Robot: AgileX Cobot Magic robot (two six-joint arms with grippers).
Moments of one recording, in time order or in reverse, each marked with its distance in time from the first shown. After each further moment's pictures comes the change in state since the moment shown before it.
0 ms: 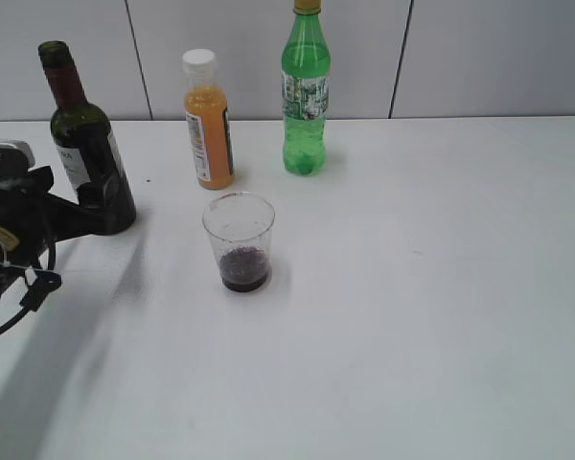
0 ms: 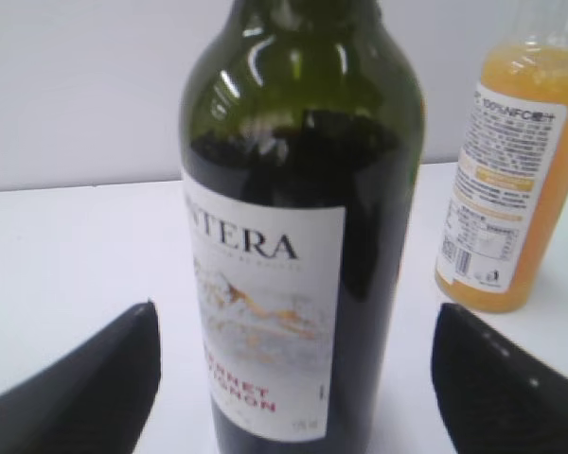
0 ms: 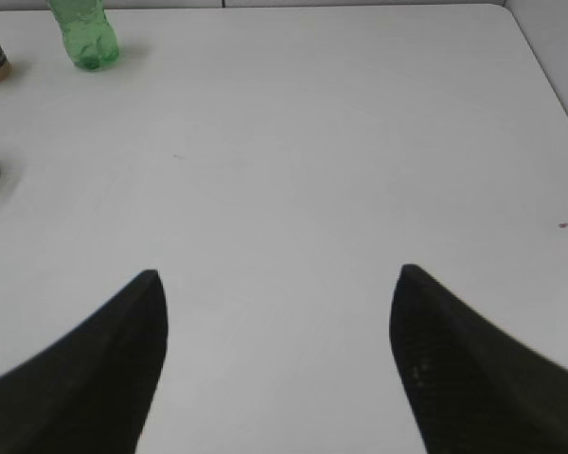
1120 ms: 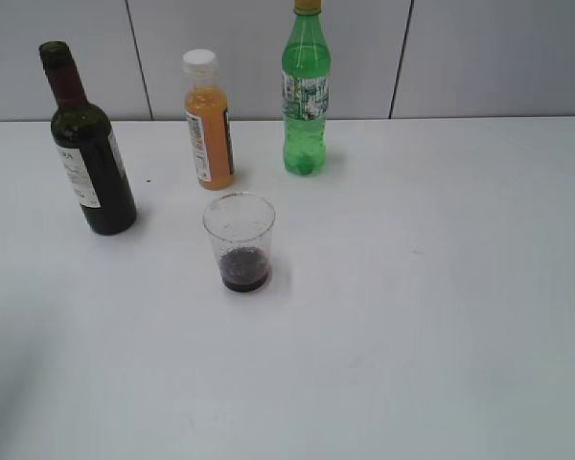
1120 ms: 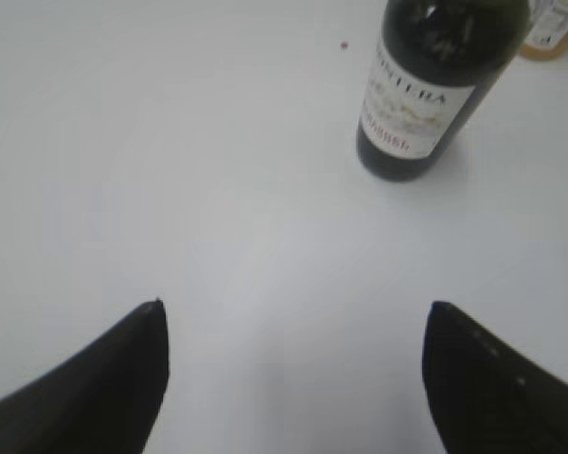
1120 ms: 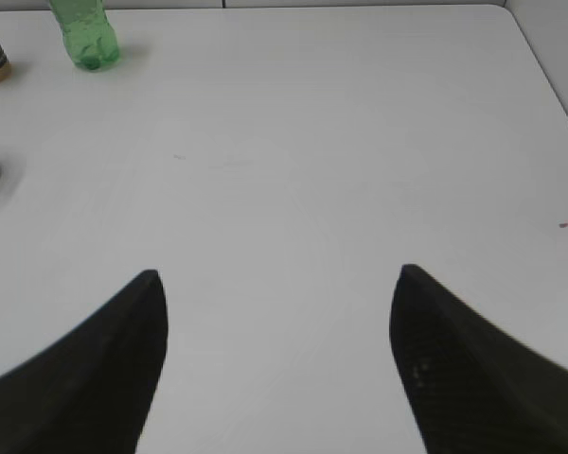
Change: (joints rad) left arm 0.274 -0.786 -0.384 0.059 1.929 0.142; right arm 0.000 0.000 0.000 0.000 0.000 0.000
